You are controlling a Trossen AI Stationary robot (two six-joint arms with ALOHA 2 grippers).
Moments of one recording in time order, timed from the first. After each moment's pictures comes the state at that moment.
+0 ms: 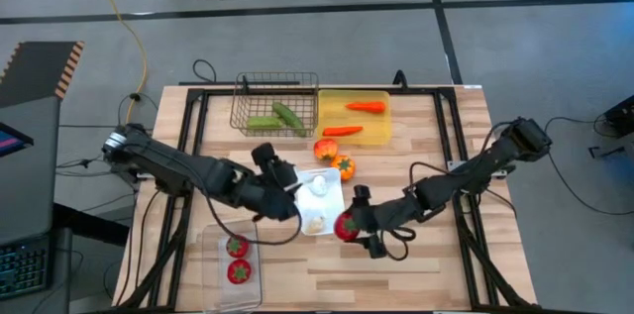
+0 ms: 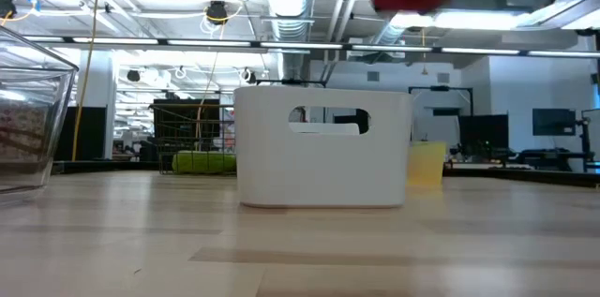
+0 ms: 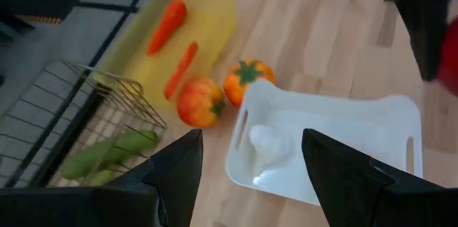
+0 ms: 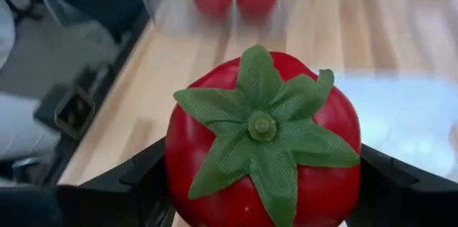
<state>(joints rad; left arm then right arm) -0.36 1.54 1.46 -0.88 -0.69 -0.46 0.47 1.47 0.96 -0.08 0.22 0.16</state>
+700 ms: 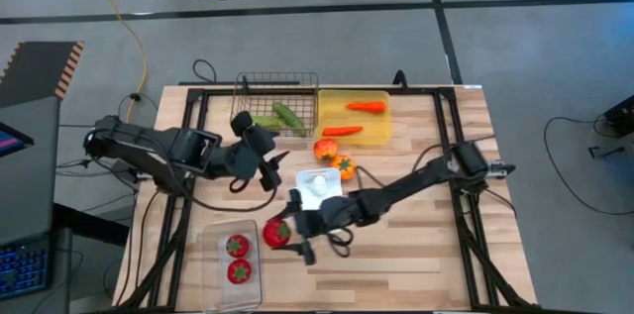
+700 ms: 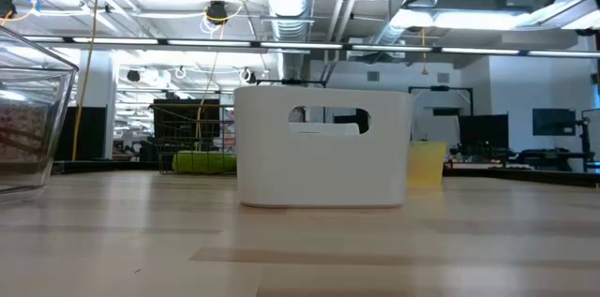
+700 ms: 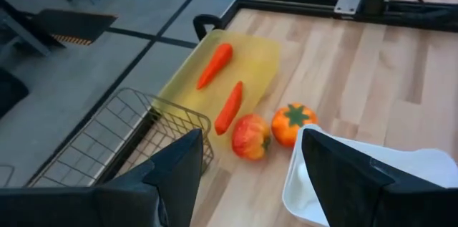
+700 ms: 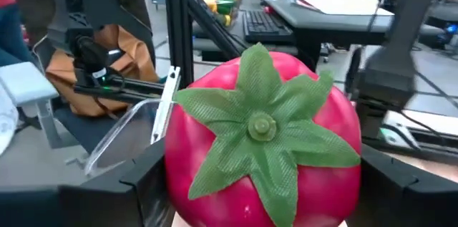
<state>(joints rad) -0.24 1.34 1.46 -0.88 -0.72 -0.34 0.35 2.02 1.40 0.51 0.08 -0.03</state>
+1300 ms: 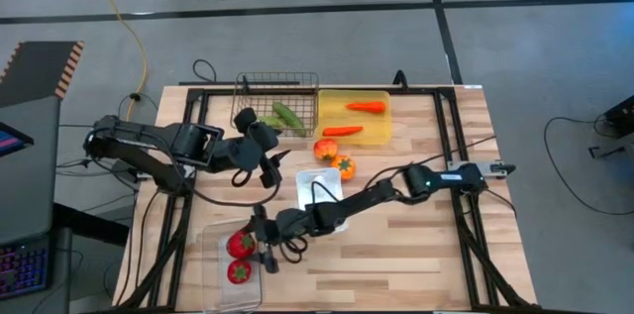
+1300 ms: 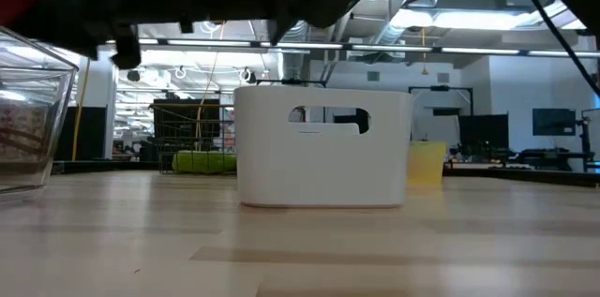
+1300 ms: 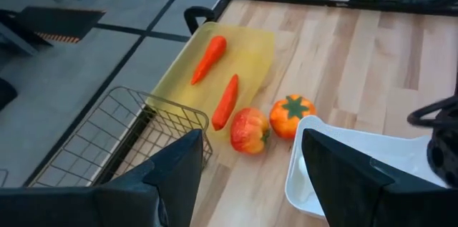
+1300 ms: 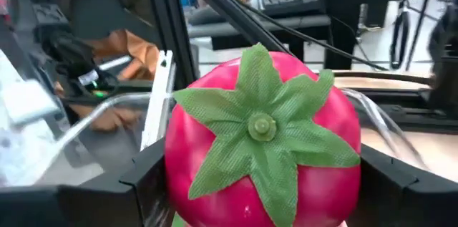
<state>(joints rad) -0.19 1.34 1.46 -0.88 -0.63 -0.28 0.29 2.50 1.91 0.50 -0.04 0.13</state>
